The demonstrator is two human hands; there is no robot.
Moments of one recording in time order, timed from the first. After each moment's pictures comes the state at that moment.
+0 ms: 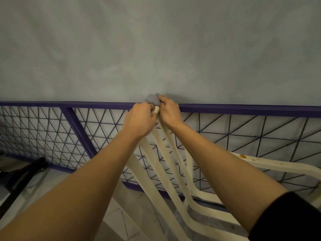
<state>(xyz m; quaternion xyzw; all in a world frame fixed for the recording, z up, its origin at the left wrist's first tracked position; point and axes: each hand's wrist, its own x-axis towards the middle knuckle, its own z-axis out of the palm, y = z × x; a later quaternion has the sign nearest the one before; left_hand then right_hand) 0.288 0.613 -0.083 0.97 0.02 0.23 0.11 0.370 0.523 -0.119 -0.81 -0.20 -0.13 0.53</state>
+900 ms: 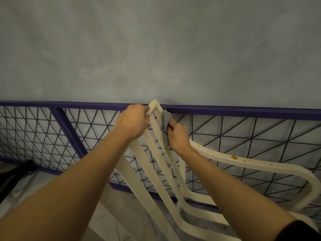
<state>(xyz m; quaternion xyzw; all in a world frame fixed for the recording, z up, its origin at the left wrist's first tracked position) 0.284 0.607 -0.079 0.98 0.00 0.18 0.08 0.356 0.478 -0.194 -0.85 -0.14 -0.12 0.48</state>
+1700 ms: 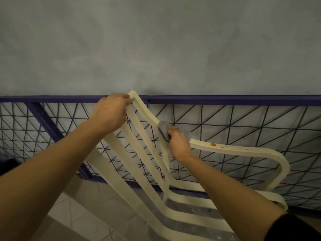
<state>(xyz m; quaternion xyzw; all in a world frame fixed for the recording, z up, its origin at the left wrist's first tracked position) 0.282 0.600 -0.082 0.98 -0.04 0.19 -0.03 0.347 0.414 -0.253 -0.94 -0.14 -0.11 0.28</state>
